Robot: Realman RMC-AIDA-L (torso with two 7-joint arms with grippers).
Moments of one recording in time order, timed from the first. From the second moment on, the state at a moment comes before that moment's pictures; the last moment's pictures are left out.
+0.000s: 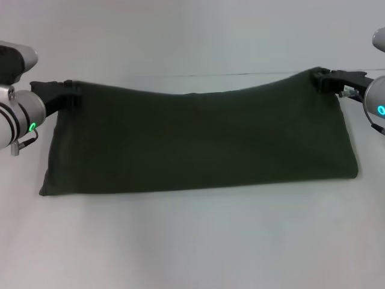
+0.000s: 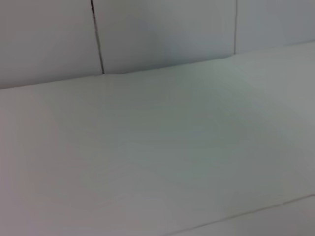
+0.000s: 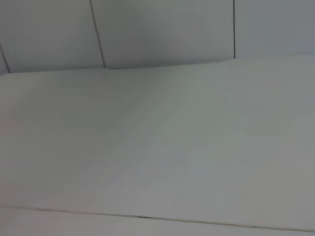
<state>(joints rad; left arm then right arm) -0.83 -2.17 0.37 0.46 2.06 0.48 -1.28 0.81 2.09 -0.42 -0.40 -2.00 -0.59 1.45</state>
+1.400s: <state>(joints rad) -0.52 -2.16 0.36 0.73 1.83 1.16 -1.69 0.52 2.08 -0.44 -0.56 -1.83 -1.20 1.49</state>
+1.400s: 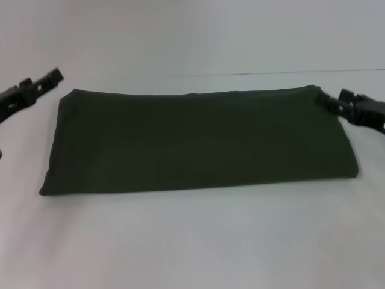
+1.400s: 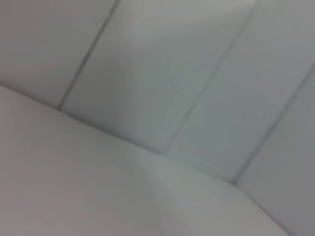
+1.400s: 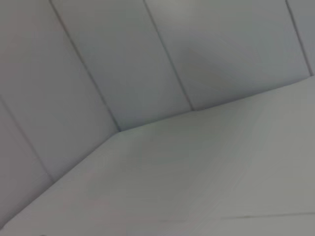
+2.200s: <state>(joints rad) -0.48 -2.13 0.36 0.91 2.39 1.33 -1.97 0.41 2.08 -0.48 -0.58 -1.83 -1.31 1.44</state>
